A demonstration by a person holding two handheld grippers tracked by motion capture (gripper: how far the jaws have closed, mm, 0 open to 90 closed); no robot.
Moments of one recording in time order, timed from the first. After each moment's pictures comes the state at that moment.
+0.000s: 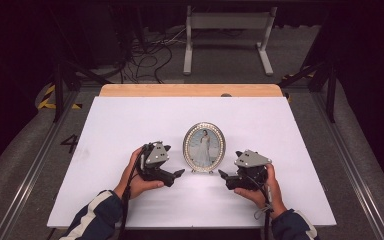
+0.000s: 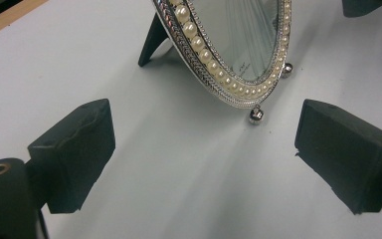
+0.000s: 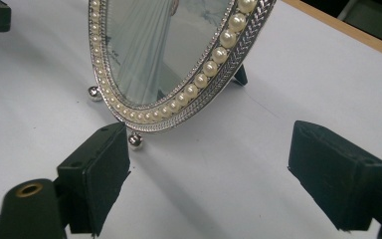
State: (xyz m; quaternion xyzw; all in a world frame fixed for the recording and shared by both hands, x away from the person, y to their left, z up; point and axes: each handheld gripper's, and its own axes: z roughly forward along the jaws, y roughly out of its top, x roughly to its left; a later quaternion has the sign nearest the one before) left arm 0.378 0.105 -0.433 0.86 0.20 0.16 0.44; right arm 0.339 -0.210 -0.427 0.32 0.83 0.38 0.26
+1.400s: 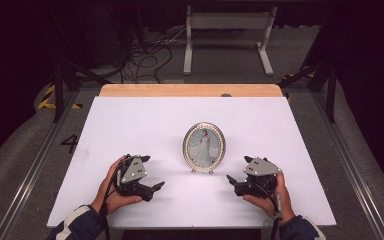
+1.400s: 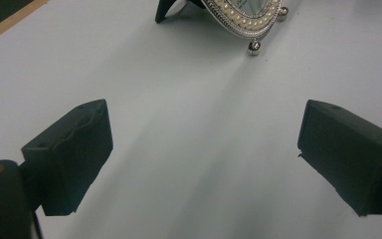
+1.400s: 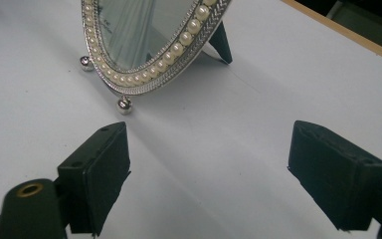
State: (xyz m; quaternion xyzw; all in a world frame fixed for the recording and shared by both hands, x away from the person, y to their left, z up) left arm 0.340 0.159 -0.441 0.86 0.20 0.19 0.42; right arm 0.322 -0.231 -0.433 0.32 0.82 0.37 0.29
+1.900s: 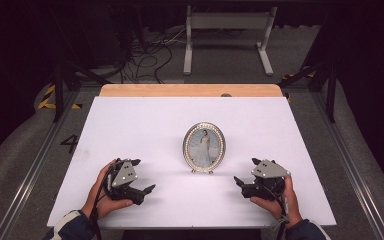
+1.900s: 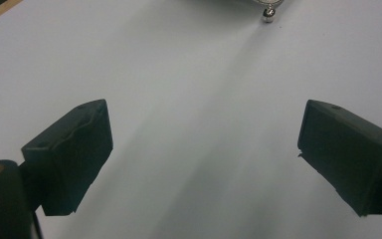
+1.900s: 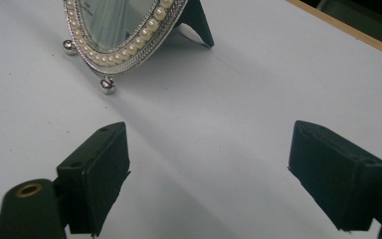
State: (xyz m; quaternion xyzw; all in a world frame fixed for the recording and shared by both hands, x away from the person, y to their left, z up) left arm 0.331 0.185 -0.448 0.86 0.22 0.20 0.40; right arm 0.315 -0.250 -0.435 0.33 0.82 0.37 0.29
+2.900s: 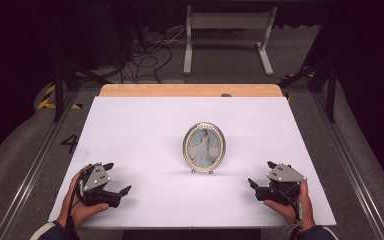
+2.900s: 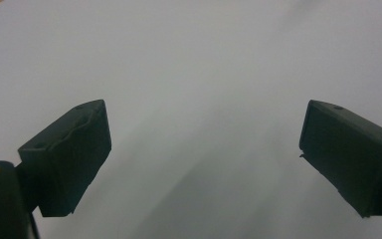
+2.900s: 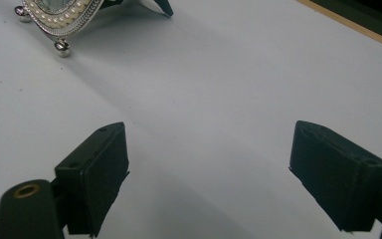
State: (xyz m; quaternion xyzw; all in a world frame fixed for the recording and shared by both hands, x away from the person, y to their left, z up) left arm 0.317 0.247 -0.454 0.85 0.29 0.22 0.39; right arm 0.304 -0.285 -0.440 0.37 0.80 0.35 0.31
